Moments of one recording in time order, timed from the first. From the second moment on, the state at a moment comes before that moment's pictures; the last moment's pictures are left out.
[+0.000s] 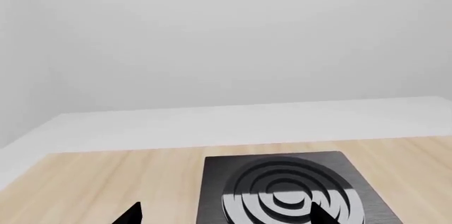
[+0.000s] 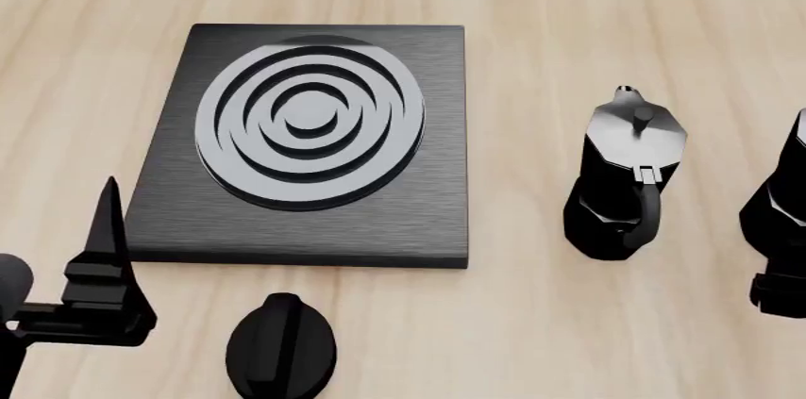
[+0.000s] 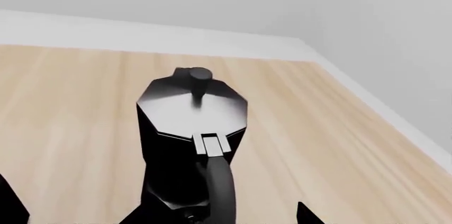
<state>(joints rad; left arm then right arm) -0.36 -0.46 0.21 0.80 -0.60 -0.75 -0.59 0.58 0.63 0.00 0.39 0.40 0.30 0.06</state>
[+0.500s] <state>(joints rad) -0.36 -0.46 0.22 0.80 -0.60 -0.74 -0.60 0.65 0.61 -0.04 0.51 0.36 0.26 0.04</state>
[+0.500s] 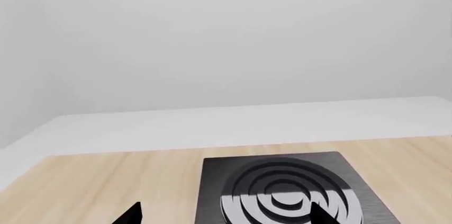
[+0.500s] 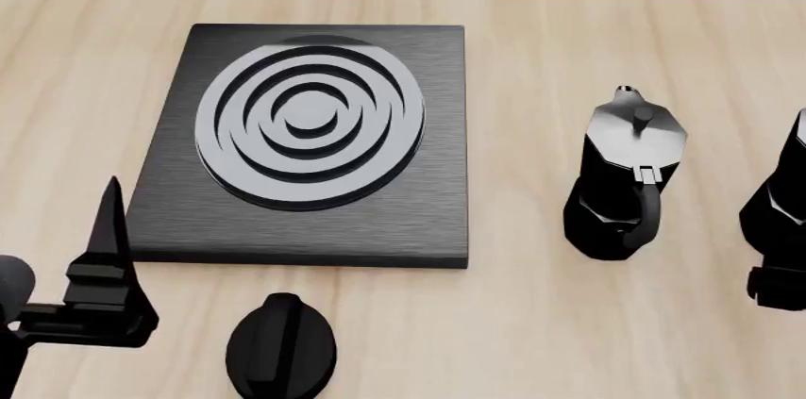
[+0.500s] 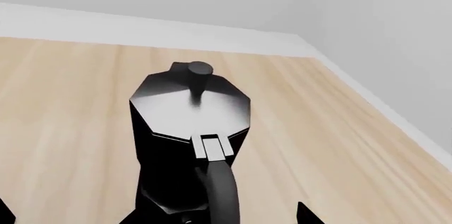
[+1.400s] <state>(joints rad) -0.36 -0.47 0.22 0.79 -0.61 -0.73 -0.61 0.42 0.67 0.08 0.02 0.53 0.41 0.14</state>
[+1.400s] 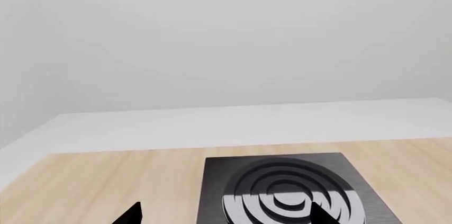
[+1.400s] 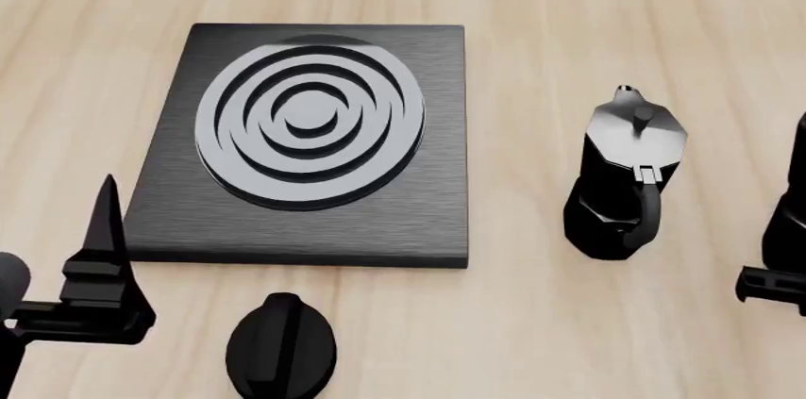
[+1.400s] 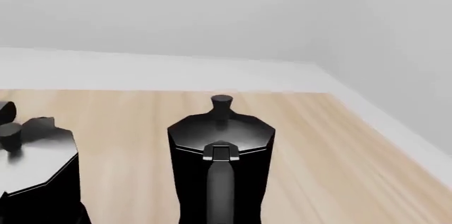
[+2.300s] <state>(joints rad) -0.36 -0.48 0.22 0.79 -0.62 -0.73 -0.63 -0.11 0.69 0.41 -0.71 0.75 0.49 0.22</state>
